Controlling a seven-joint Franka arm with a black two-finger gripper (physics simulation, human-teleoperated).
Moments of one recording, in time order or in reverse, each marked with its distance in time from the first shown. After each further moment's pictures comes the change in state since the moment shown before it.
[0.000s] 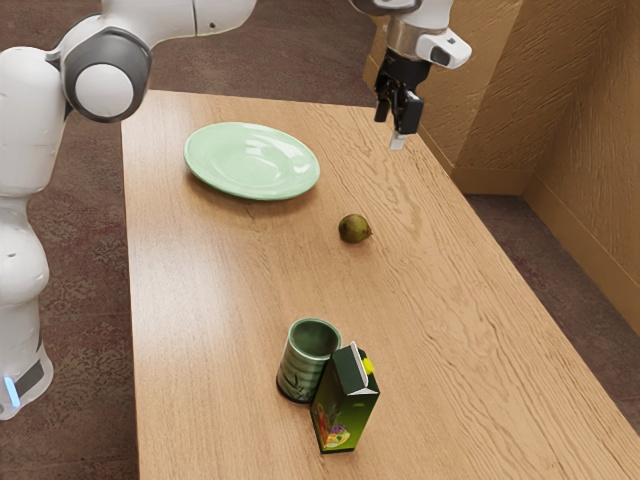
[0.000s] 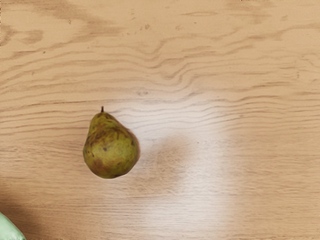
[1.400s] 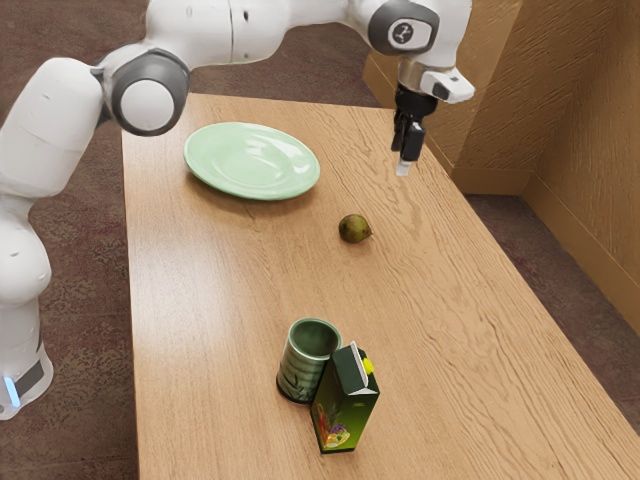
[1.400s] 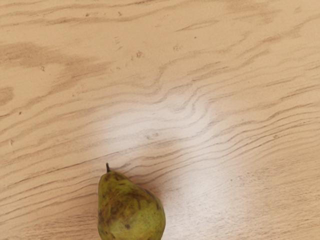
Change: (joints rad) arm 0.034 0.222 -0.046 0.109 0.049 0.071 0.258
